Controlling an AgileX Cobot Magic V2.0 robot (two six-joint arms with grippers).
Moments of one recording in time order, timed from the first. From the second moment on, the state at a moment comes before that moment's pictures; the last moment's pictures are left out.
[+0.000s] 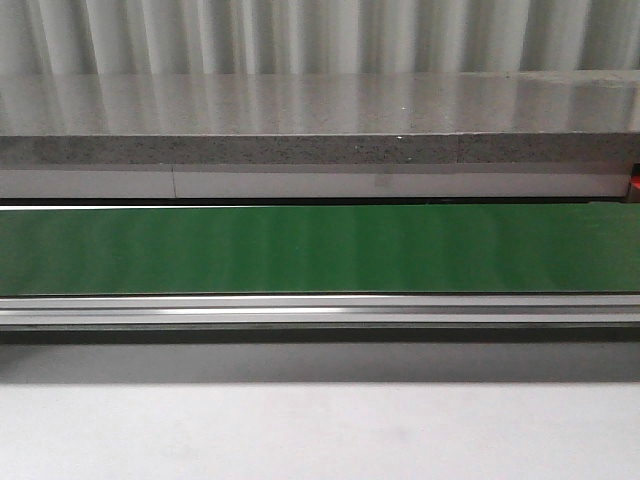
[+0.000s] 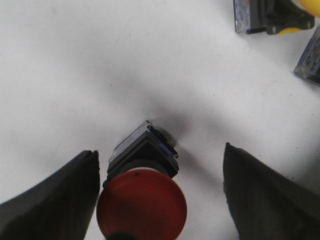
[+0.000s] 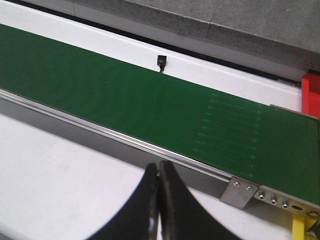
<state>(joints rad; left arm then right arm) 0.51 1.89 -1.34 -0.06 0.90 -0.09 -0.04 0.22 -0.51 0.41 0.82 -0.43</state>
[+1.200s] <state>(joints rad) 0.34 1.55 -1.34 -0.04 1.05 0.01 -0.04 0.22 -0.51 0.41 0.82 -0.43</state>
